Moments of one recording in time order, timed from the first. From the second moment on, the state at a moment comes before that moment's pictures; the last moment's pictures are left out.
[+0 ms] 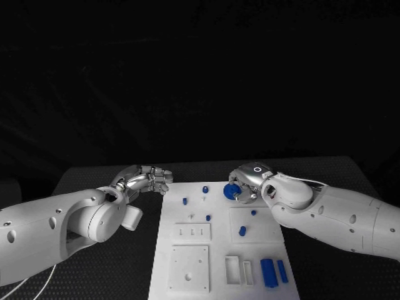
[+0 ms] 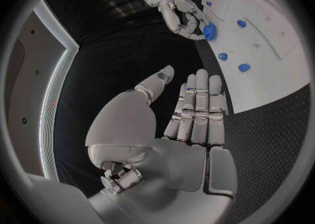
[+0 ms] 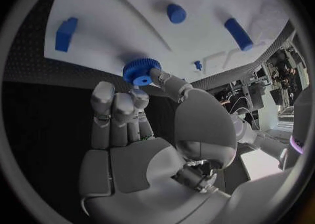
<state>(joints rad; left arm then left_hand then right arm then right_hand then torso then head) 1.31 -0.81 -0.20 1.47 -0.08 -0.32 0.23 1.13 -0.10 0.49 -0.28 0.12 0.82 0.17 0.33 0.45 1.19 0.11 0.09 0.13 1.03 0.06 0.54 0.60 0.04 0.86 -0.04 0.47 1.31 1.20 -0.69 -0.08 1.30 -1.86 -0.33 -0.24 1.01 -0.22 0.83 -0.16 0.15 0.92 0.09 0.33 0.43 1.22 0.00 1.09 1.12 1.30 -0.11 1.31 0.91 0.23 1.26 -0.04 1.06 1.31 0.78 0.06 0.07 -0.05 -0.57</state>
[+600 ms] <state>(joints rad) 1.31 -0.81 -0.20 1.47 -0.08 -0.32 0.23 1.13 -0.10 0.49 -0.28 0.12 0.82 0.17 0.33 0.45 1.19 0.11 0.09 0.13 1.03 0.06 0.54 0.60 0.05 0.86 -0.04 0.48 1.31 1.19 -0.60 -0.11 1.36 -2.04 -0.42 -0.31 1.03 -0.26 0.87 -0.12 0.09 0.93 0.09 0.33 0.42 1.23 -0.01 1.08 1.12 1.31 -0.10 1.30 0.92 0.23 1.26 -0.04 1.07 1.31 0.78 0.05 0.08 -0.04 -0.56</state>
